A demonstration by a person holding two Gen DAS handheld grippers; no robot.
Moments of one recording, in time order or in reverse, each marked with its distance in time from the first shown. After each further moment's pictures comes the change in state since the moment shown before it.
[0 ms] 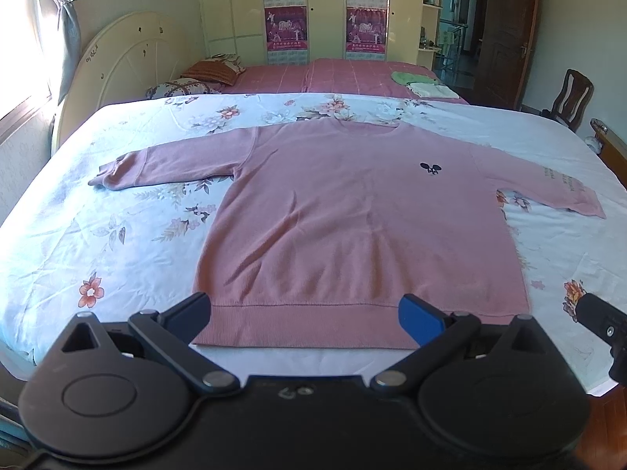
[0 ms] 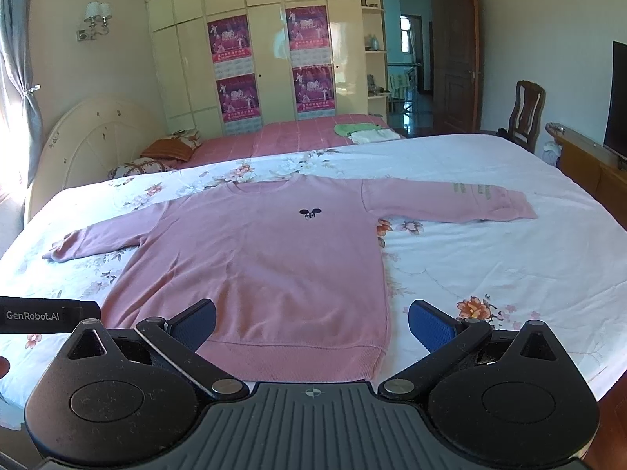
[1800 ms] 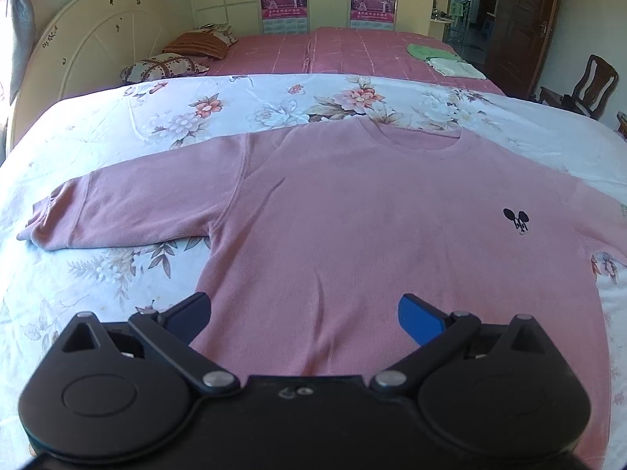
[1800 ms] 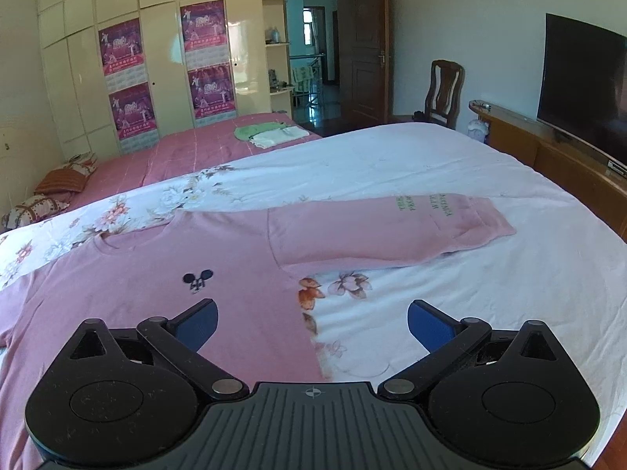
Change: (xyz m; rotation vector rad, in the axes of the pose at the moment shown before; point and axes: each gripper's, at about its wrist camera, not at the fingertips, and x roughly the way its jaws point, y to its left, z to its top) left arm 0.226 0.027 0.143 0.009 0.111 -0.014; right arm 0.214 -0.089 0.100 0.155 0.004 -0.289
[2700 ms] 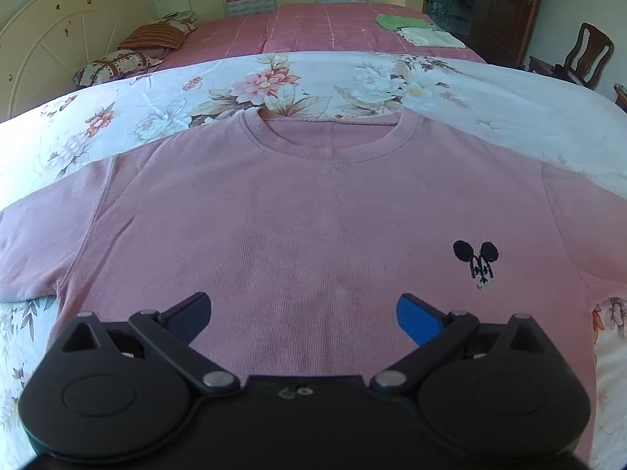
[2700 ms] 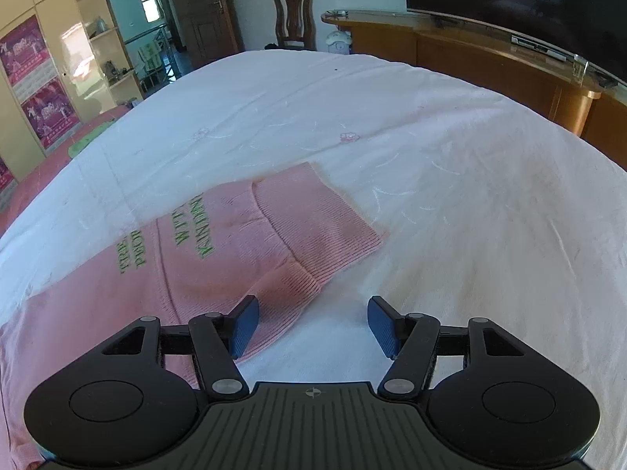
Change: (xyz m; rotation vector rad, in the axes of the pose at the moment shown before) left arm 0.100 -0.137 0.054 0.069 0.065 -0.008; right arm 0.192 -0.258 0.056 0.387 0.168 -0.257
